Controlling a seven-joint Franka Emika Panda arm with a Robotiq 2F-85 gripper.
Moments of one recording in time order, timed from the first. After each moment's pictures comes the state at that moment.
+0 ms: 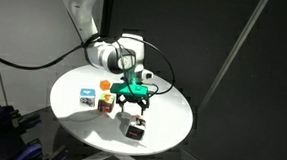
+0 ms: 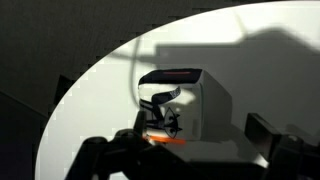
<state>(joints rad) -0.20 0.41 -0.21 -2.20 -0.29 2.72 -0.51</state>
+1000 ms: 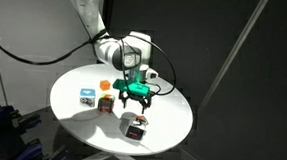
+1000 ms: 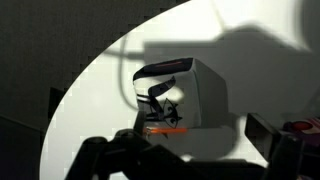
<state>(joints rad) -0.28 0.42 -0.12 -2.13 -0.18 2.63 -0.49</state>
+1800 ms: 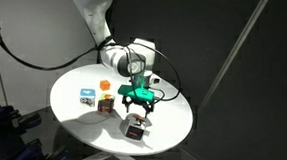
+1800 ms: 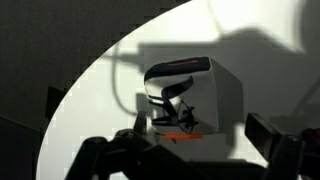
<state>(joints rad) -0.32 0.50 -0.10 -2.06 -0.18 2.63 -0.53</state>
